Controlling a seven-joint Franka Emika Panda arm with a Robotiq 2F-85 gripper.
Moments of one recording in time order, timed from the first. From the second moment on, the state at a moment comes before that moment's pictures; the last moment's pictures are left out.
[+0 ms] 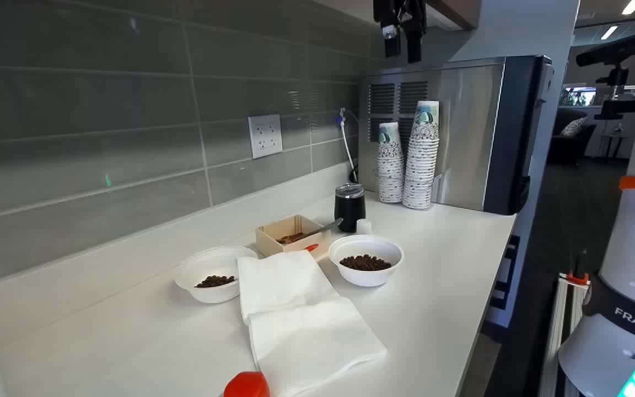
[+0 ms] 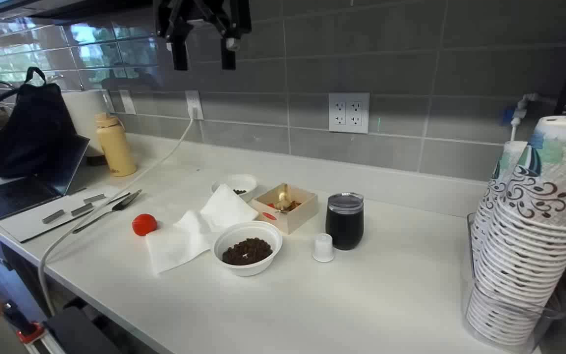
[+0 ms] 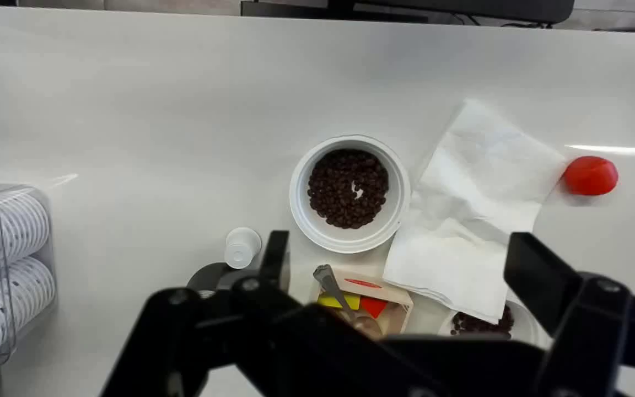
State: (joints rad) arm -0.01 -0.61 -0.02 -2.26 -0.02 1.54 -0.12
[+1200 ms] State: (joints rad) arm 0.15 -0.61 0.00 -2.59 -0.01 2.01 -0.33
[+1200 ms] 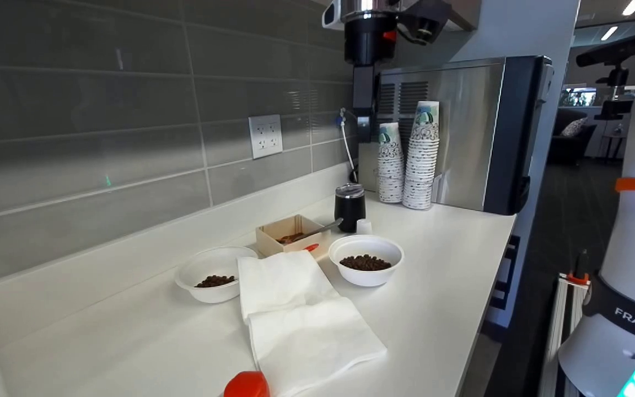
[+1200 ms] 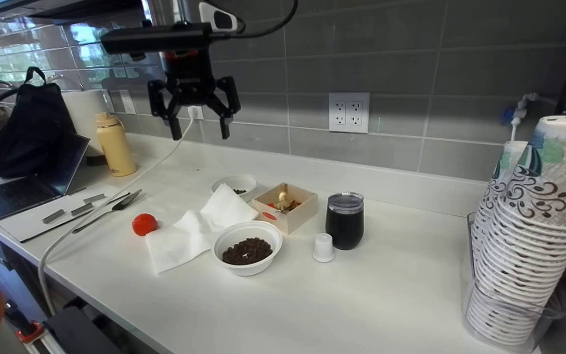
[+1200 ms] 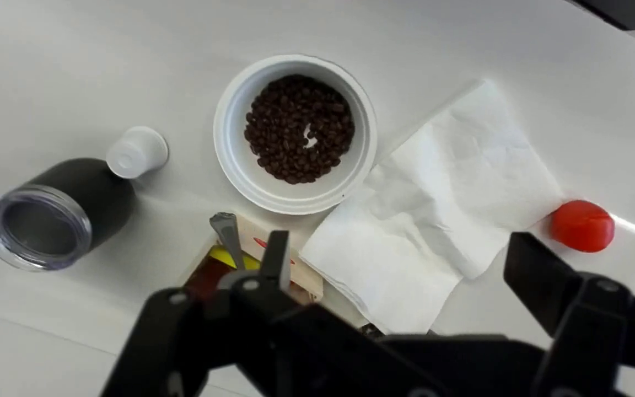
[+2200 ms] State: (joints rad) arm 0.30 -0.06 0.07 -2.57 0.04 2.43 -0.69
